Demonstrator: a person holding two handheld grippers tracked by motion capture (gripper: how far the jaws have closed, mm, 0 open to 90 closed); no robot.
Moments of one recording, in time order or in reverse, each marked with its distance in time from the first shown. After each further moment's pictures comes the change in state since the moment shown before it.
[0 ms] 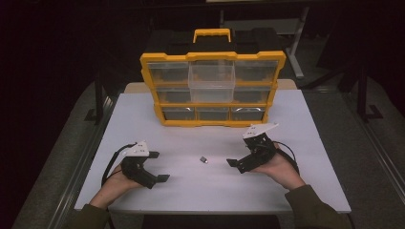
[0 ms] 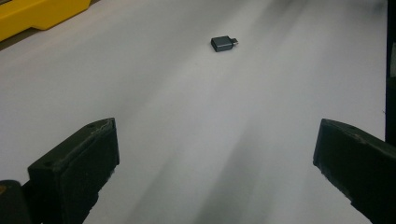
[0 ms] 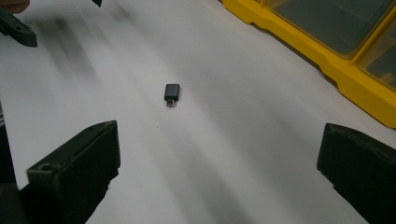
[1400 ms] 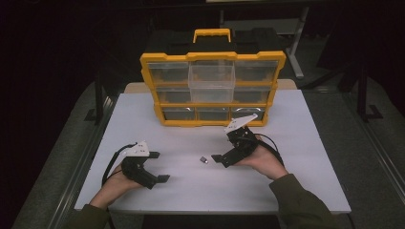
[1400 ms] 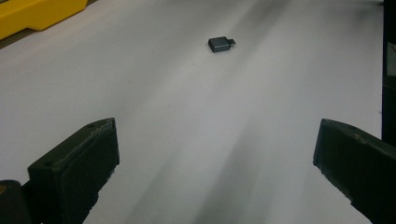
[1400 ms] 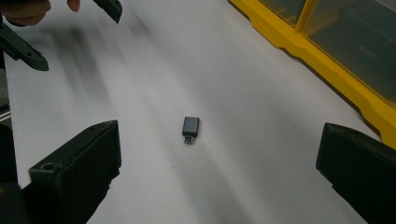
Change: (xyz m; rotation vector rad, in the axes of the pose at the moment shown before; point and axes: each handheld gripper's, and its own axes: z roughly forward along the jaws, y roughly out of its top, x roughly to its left) left arm -0.001 0.000 0.001 -0.001 -0.008 0.001; right arm 0.011 0.036 0.031 0.033 0.060 -0.051
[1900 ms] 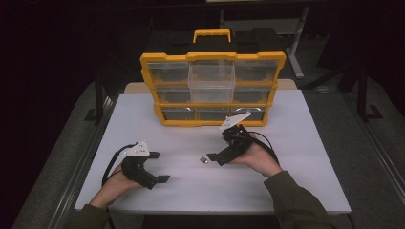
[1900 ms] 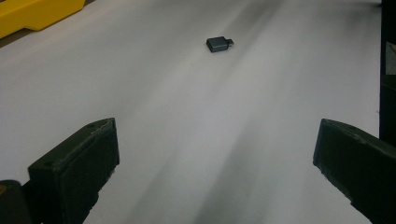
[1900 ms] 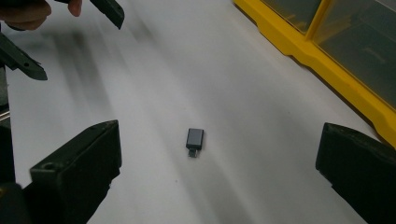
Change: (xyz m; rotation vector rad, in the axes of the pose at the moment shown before) left arm -0.001 0.000 0.000 0.001 -0.006 0.001; right arm 0.002 0.011 0.011 0.010 0.014 -0.007
